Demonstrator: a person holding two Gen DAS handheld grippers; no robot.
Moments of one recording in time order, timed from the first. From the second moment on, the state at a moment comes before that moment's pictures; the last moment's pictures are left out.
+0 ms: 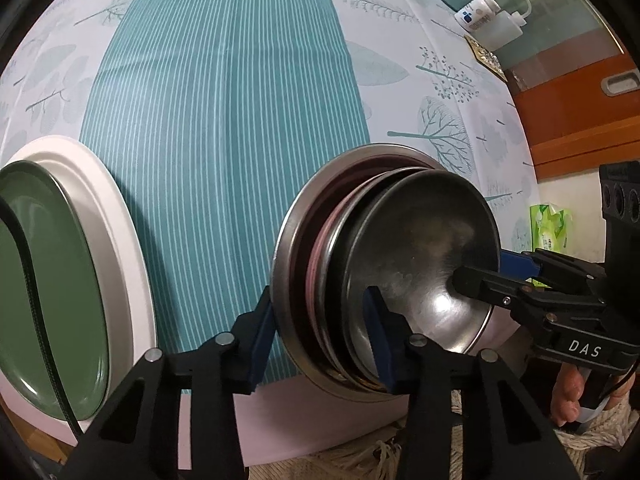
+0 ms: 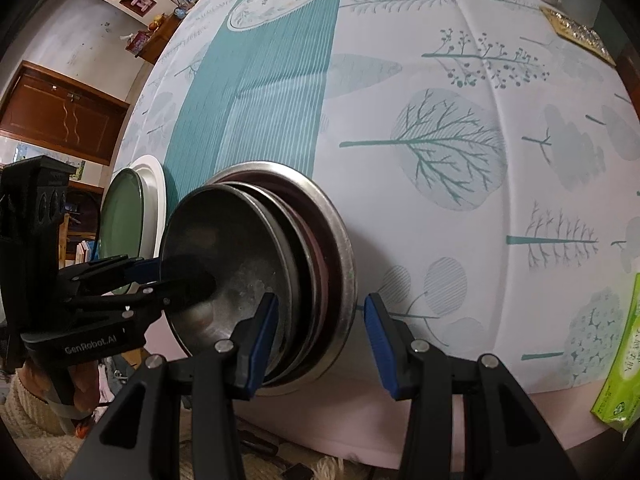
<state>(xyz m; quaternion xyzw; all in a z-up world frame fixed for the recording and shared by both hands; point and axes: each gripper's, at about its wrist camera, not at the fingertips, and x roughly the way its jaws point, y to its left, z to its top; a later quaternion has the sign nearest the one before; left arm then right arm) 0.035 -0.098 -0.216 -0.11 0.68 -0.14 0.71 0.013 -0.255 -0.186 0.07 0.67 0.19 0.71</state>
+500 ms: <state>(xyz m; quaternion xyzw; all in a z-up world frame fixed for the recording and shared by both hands) 0.033 -0.096 -0.212 -0.10 0.69 -0.14 0.70 0.015 -0.246 -0.187 0.06 0.69 0.17 0.70</state>
